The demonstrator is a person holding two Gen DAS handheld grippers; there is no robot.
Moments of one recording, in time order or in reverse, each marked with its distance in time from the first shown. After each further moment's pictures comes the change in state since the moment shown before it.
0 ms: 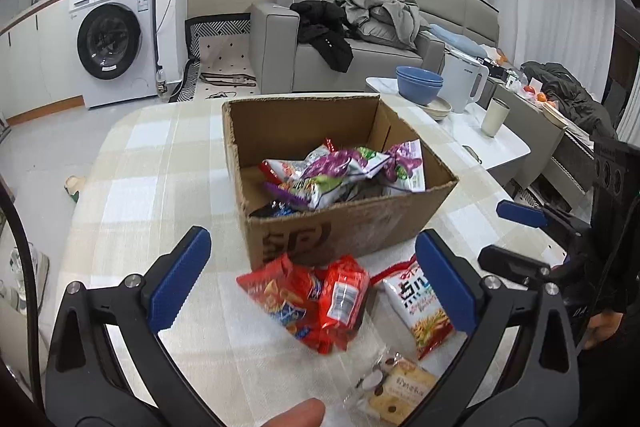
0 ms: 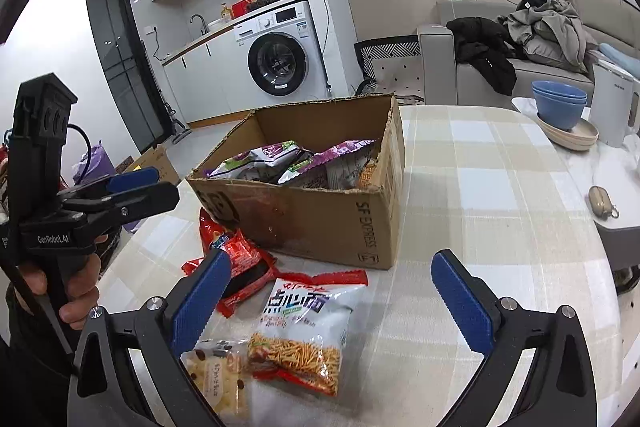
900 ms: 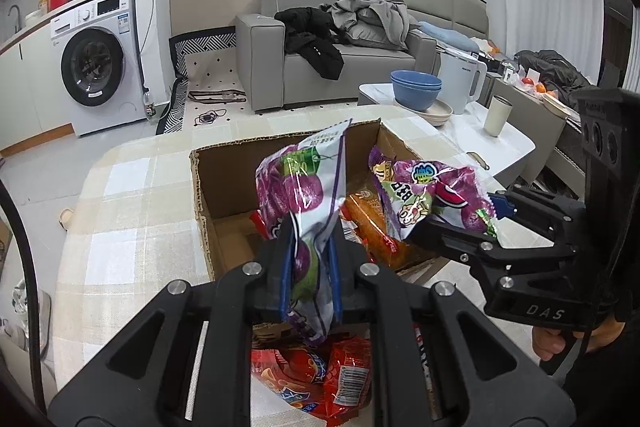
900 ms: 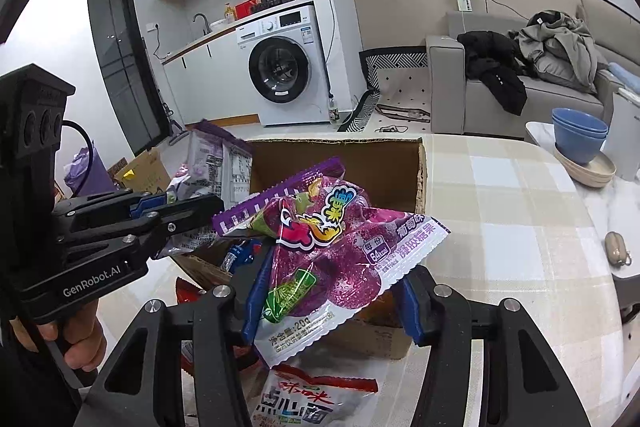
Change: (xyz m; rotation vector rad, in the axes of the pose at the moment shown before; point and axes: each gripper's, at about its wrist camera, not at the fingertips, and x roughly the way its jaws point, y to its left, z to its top) left arm 0.060 -0.018 0.053 0.085 -0.014 -0.019; right arm 0.061 0.017 0.056 -0.051 -0.024 -0.017
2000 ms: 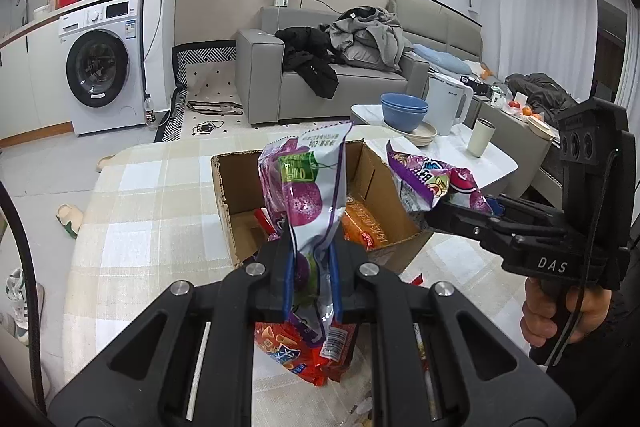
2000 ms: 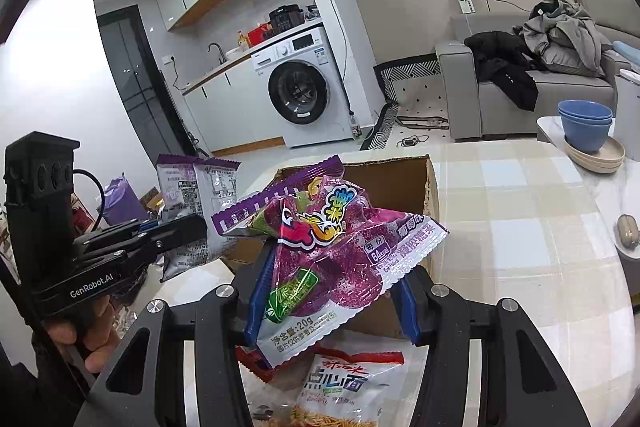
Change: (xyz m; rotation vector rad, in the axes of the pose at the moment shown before) left arm -0.094 0.000 -0.020 -0.043 -0.071 -0.029; right arm -0.048 -0.007 -0.001 0.088 -0.059 0.118
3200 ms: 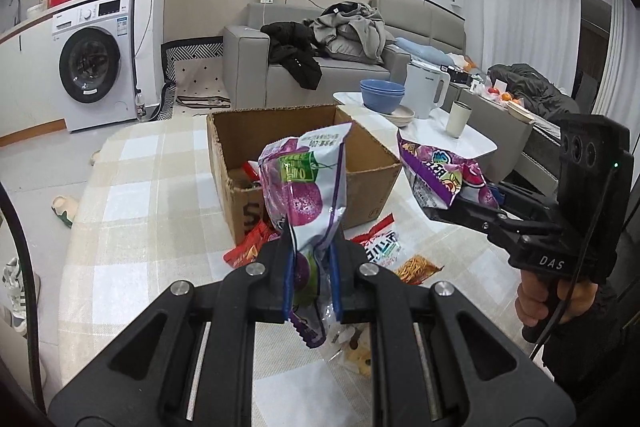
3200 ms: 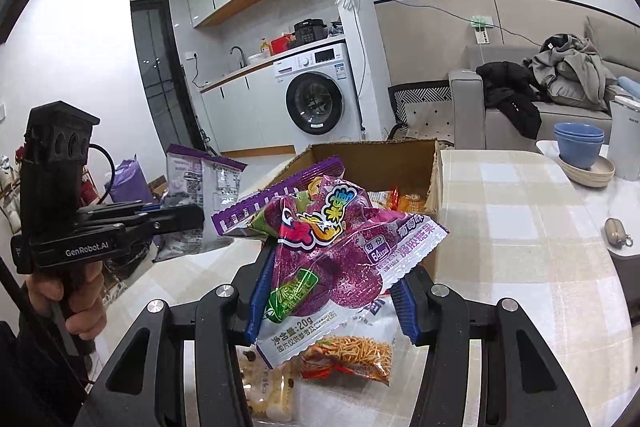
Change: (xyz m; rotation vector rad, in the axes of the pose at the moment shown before) left arm -0.065 -0.007 -0.073 0.025 0.000 -0.049; right arm -0.060 0.030 -0.079 -0.110 -0.087 0.009
